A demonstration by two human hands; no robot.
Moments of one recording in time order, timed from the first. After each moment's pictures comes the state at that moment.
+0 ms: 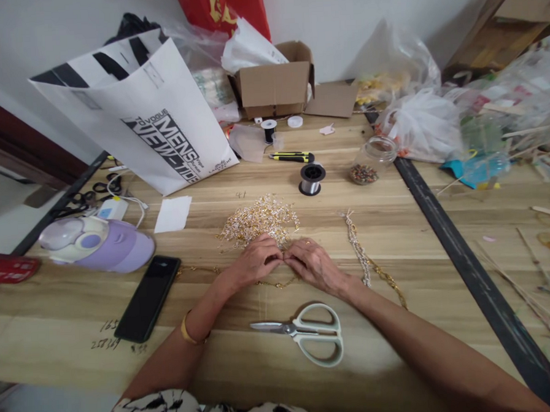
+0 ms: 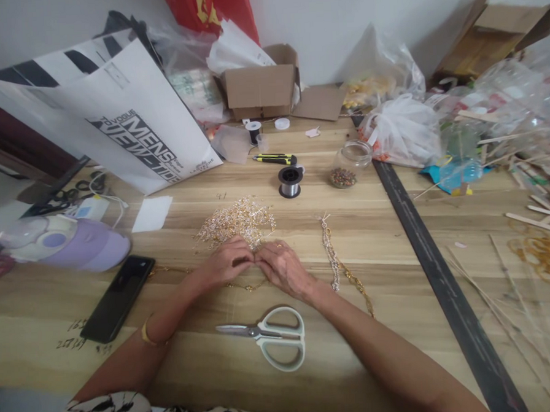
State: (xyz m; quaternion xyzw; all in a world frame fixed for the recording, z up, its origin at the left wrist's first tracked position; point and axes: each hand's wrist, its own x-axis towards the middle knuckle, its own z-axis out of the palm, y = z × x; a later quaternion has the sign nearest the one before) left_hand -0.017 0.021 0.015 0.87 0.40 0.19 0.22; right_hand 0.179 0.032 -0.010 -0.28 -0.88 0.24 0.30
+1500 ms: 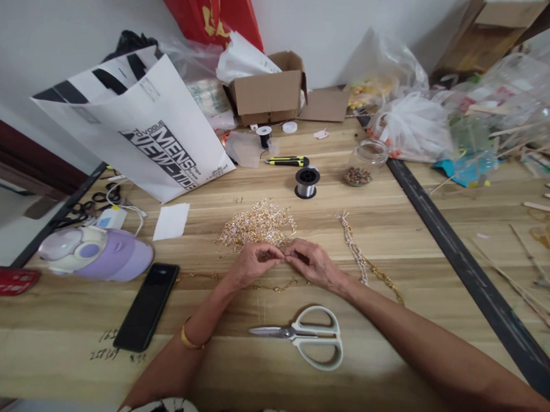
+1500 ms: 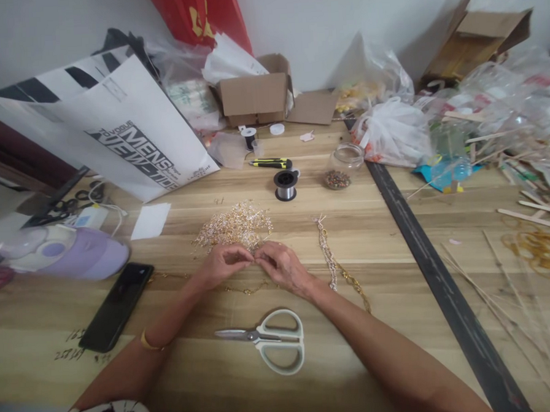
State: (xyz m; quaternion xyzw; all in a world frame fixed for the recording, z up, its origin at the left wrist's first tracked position) left_hand -0.009 0.019 0.024 0.69 0.50 0.30 0.44; right_hand 0.182 0.037 -0.013 -0.30 -0.81 0.36 0.36
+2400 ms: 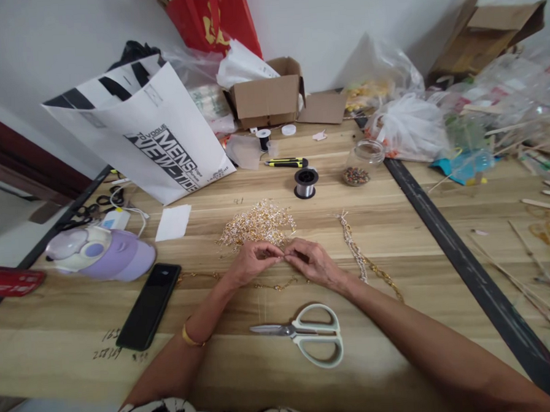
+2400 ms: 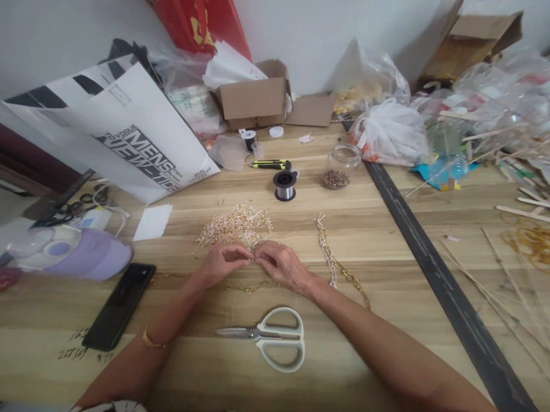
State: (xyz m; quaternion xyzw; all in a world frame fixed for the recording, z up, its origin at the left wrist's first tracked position) left_hand -0.009 0.018 0.023 0.66 0.49 0.31 0.47; right_hand 0.184 0.036 -0.010 -0.29 -0.81 0.36 0.36
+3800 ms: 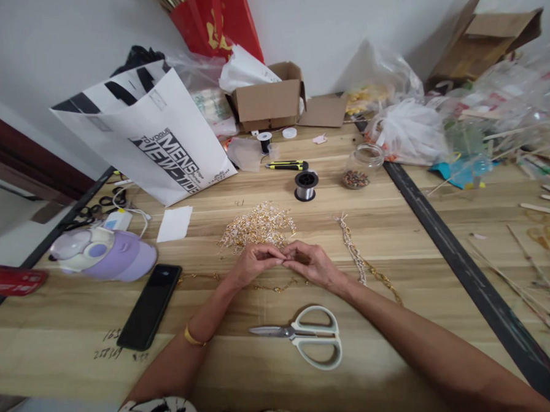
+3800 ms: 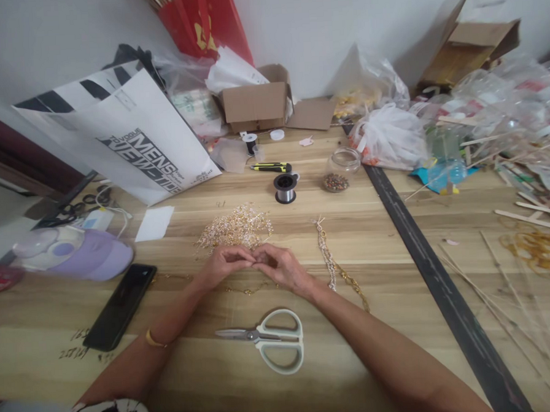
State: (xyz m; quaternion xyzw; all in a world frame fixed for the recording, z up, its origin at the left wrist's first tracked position) left_hand -0.006 0.019 0.021 0.62 0.43 0.37 0.55; right_hand 0.182 0.031 -0.013 -0.27 -0.72 0.52 0.38
